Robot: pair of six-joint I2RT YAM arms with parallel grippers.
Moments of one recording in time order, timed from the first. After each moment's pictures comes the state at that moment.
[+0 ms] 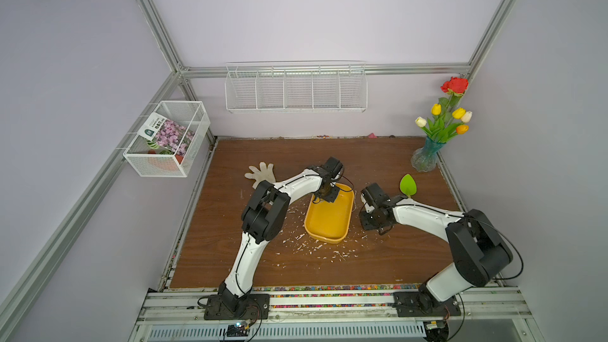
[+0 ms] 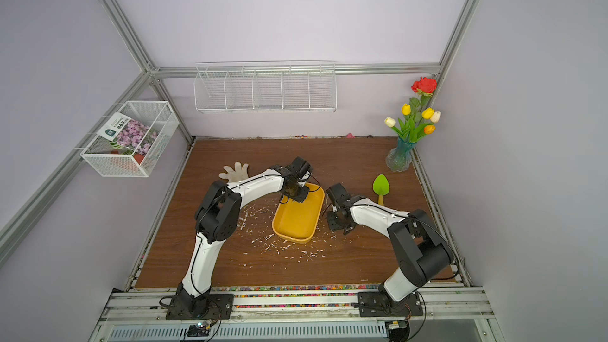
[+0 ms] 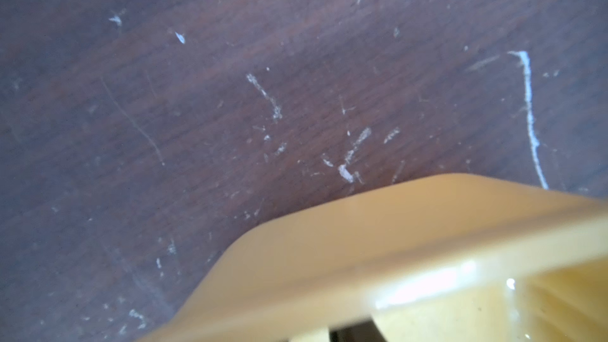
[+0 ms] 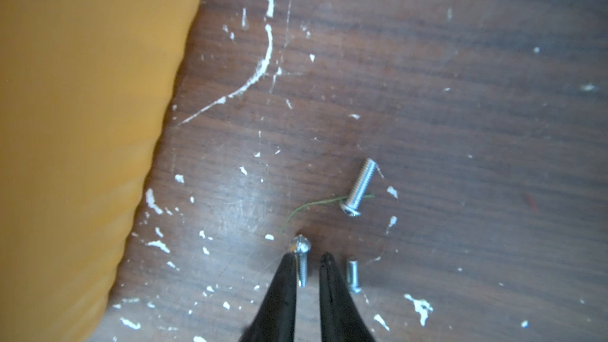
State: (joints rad) left arm -0.75 2.23 1.72 -0.70 -0.01 -0.13; right arm 0.52 1.59 0.85 -0.55 0.01 0.33
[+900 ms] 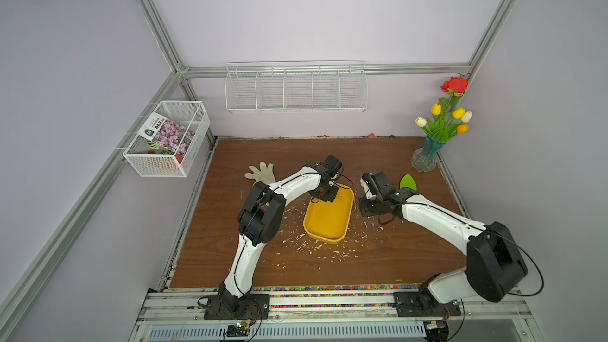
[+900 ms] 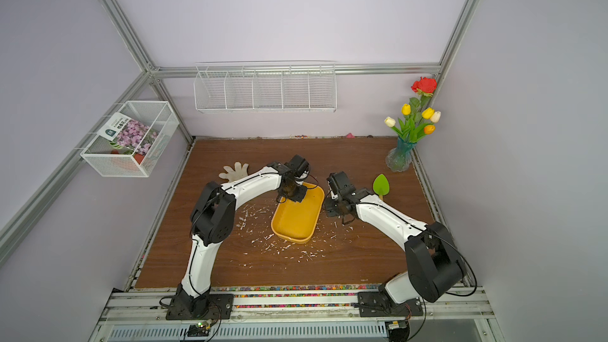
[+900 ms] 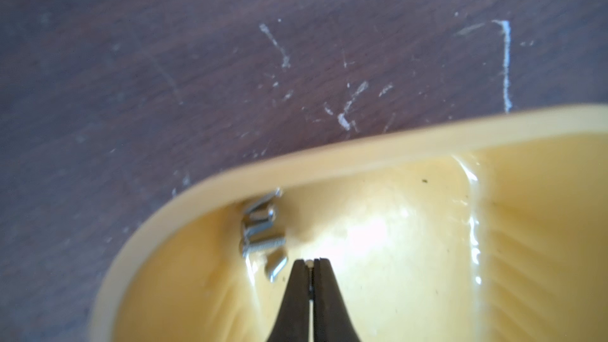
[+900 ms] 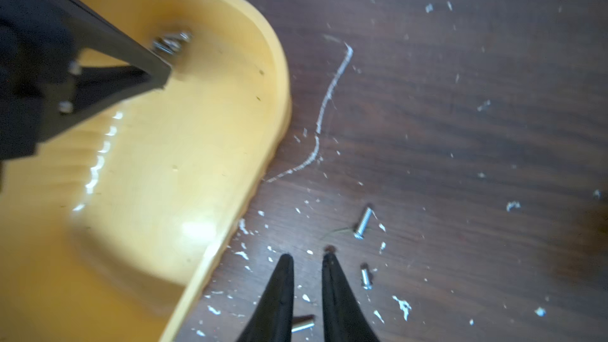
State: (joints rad) left arm -0.74 2.16 1.74 -0.84 0.00 -0.20; right arm 0.52 1.47 0.97 -0.56 0.00 0.30
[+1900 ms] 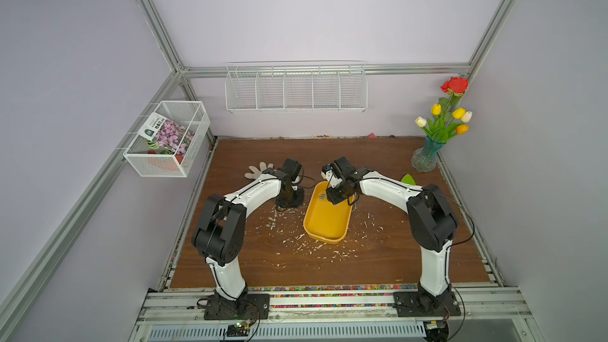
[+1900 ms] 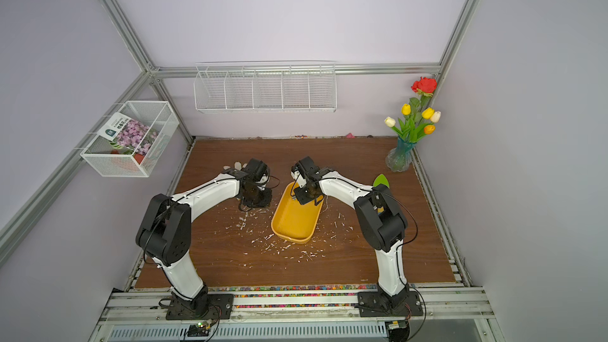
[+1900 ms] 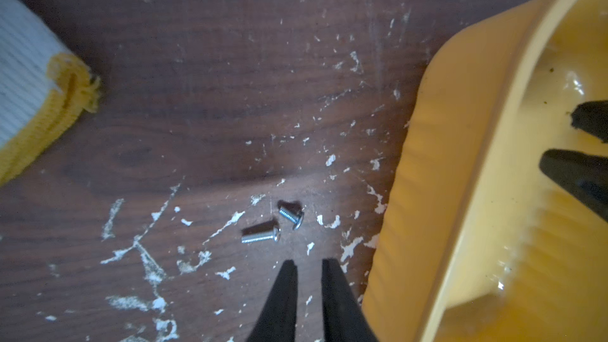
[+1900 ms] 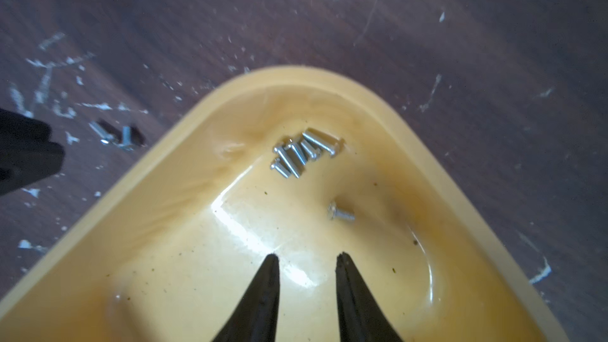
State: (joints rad) left arm -0.50 1.79 1.25 -0.74 0.14 -0.36; right arm 0.62 2.00 1.46 -0.63 -0.11 0.06
